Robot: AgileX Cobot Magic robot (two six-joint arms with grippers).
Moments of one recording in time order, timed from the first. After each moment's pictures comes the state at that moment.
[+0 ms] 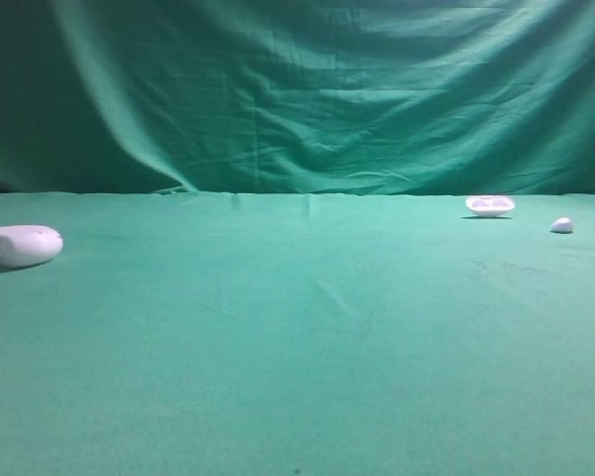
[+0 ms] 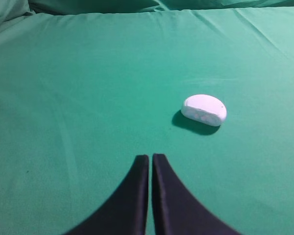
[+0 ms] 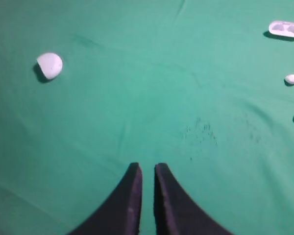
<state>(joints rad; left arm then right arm) -0.12 -0.01 0.02 0.07 0.35 -0.06 0.61 0.65 -0.82 -0.05 0.83 0.19</state>
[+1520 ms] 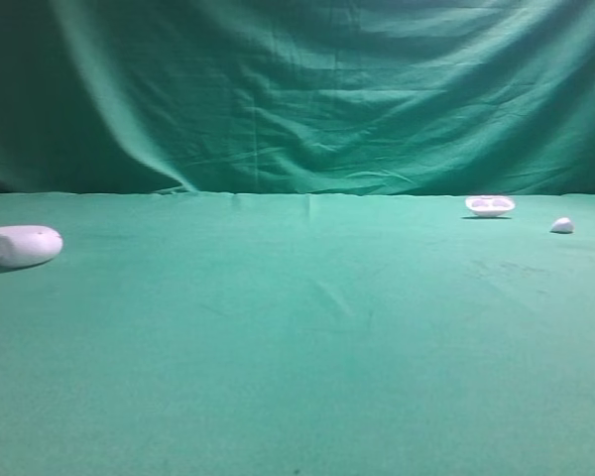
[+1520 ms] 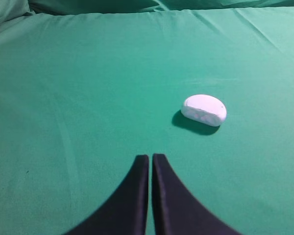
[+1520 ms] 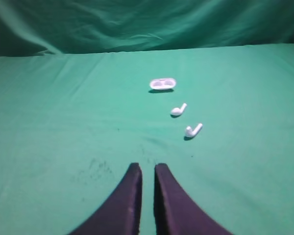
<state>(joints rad) -0.12 -0.01 0.02 0.07 0.35 -0.06 0.16 0.04 -0.04 0.00 0.36 0.03</state>
